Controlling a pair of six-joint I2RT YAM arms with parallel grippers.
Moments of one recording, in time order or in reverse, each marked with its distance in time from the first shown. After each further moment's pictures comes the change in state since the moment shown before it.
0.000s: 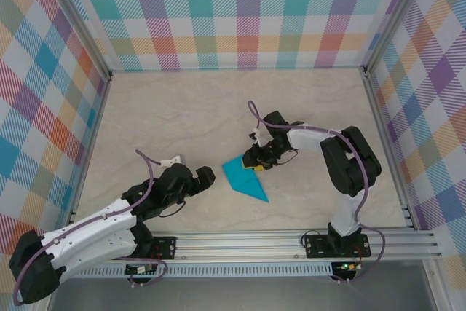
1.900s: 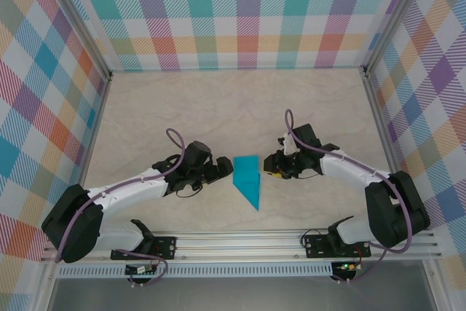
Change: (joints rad) left arm 0.118 0.459 0.197 0.137 0.277 0.075; right arm -0.084 -0.497 -0.385 0.129 0.100 0.291
